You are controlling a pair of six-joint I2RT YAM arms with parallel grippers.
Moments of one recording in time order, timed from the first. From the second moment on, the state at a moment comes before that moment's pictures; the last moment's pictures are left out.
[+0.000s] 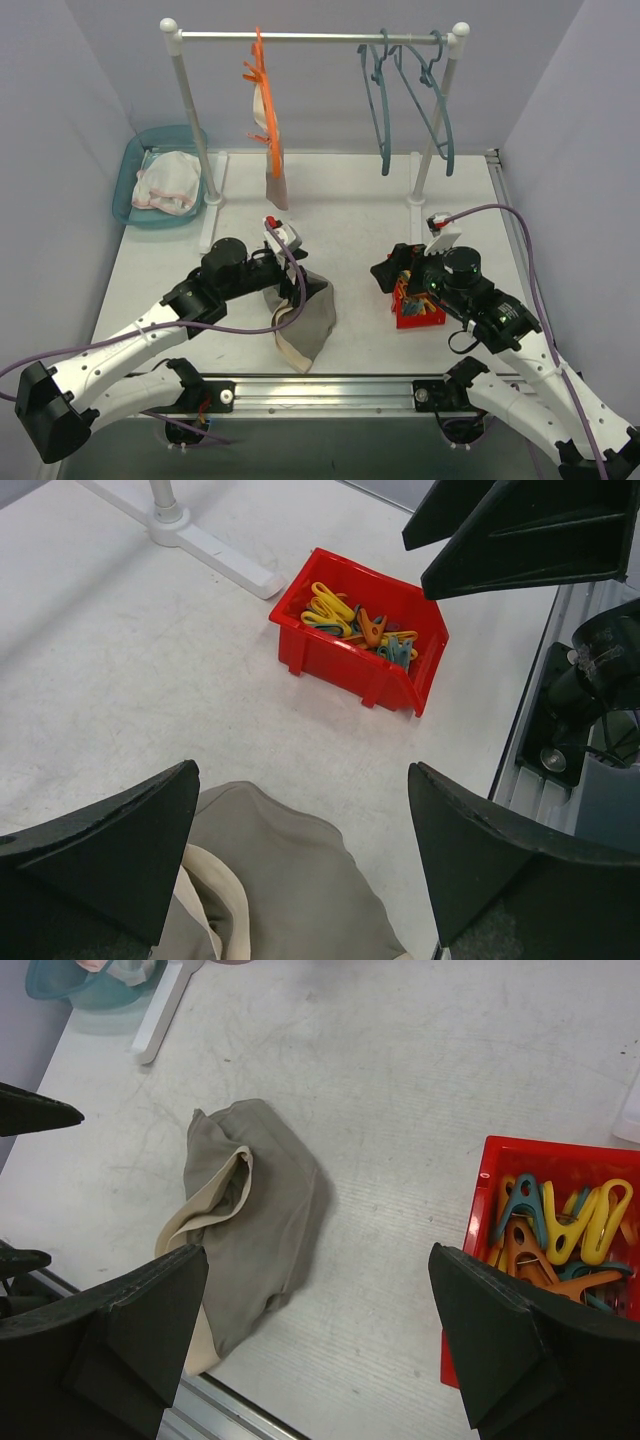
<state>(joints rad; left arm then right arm) -0.81 0.96 0.74 0.03 0.29 -0.10 0.60 0.70 0.75 -0.47 0.02 0.45</state>
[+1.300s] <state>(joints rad) -0.81 0.93 0.82 -0.16 -0.02 -0.21 0.61 0.71 0.68 -0.37 -0.05 0.47</state>
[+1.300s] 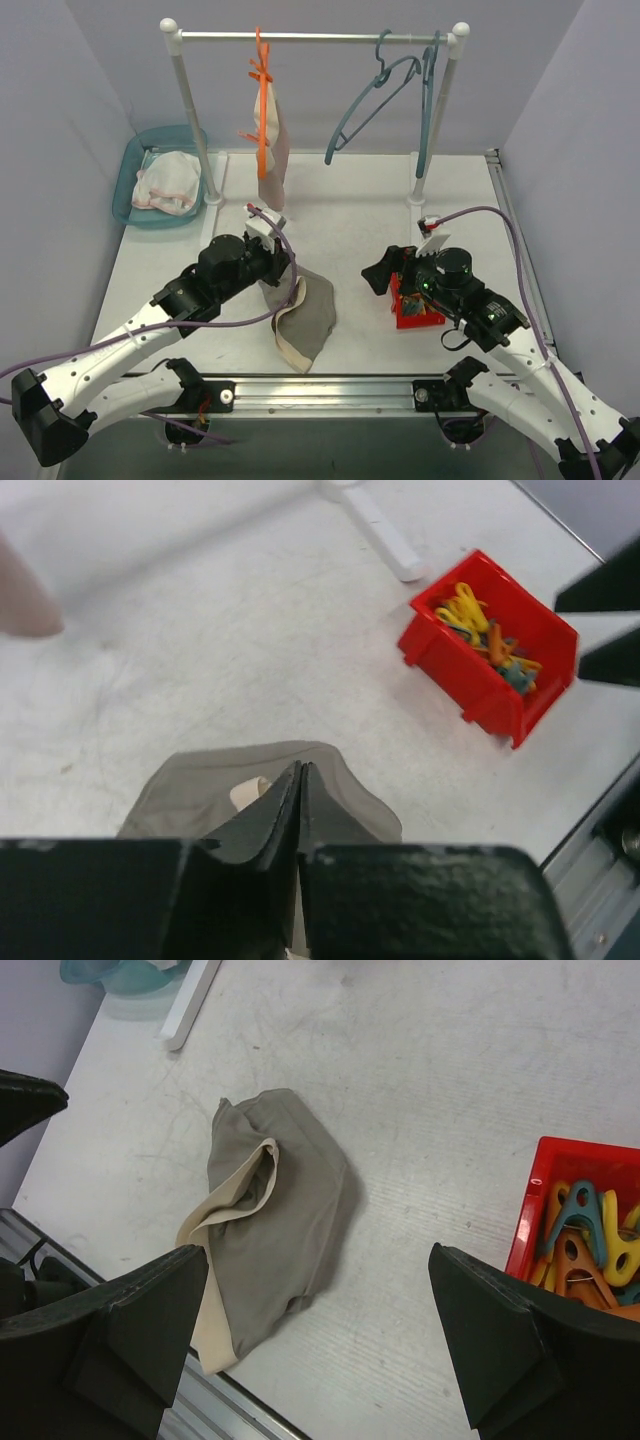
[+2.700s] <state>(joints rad) -0.81 0.45 0.65 -0.47 -0.51 -0.58 1.17 1.60 0.90 -0.05 0.41 0.63</state>
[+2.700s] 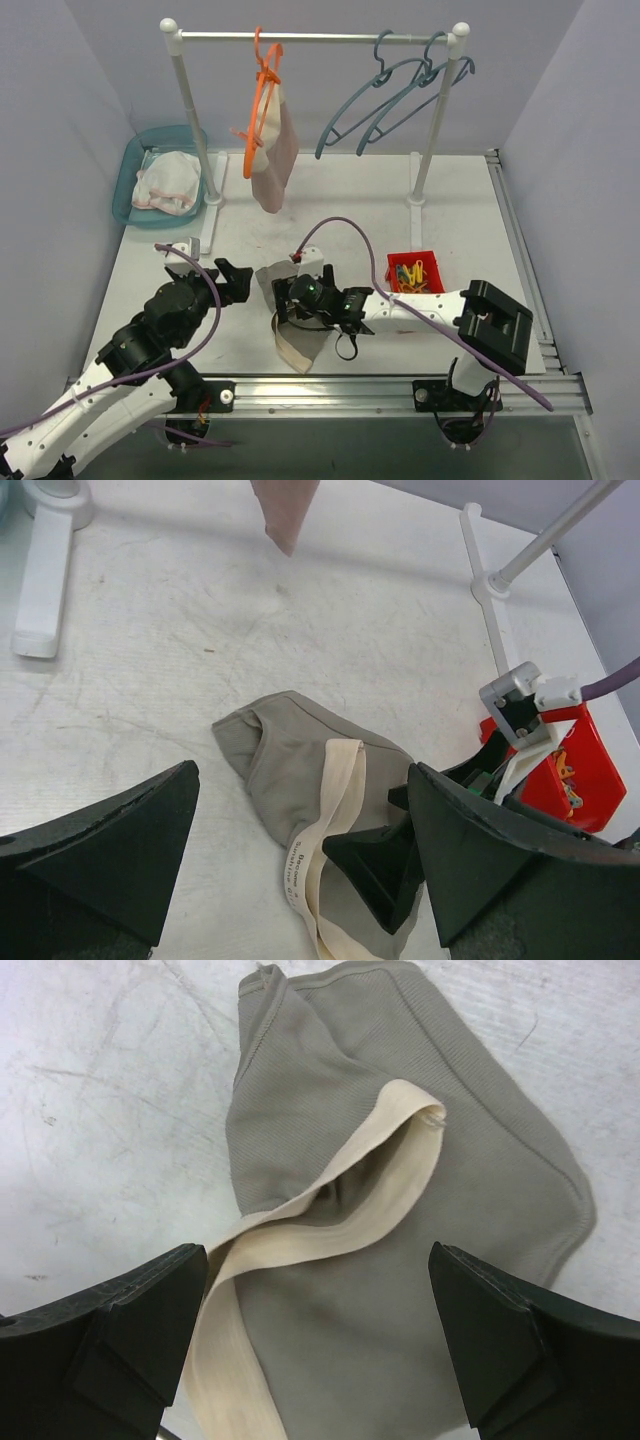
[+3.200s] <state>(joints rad) -0.81 0.37 0.66 -0.54 -0.58 -0.60 1.23 1.77 0.99 -0.13 0.55 0.82</state>
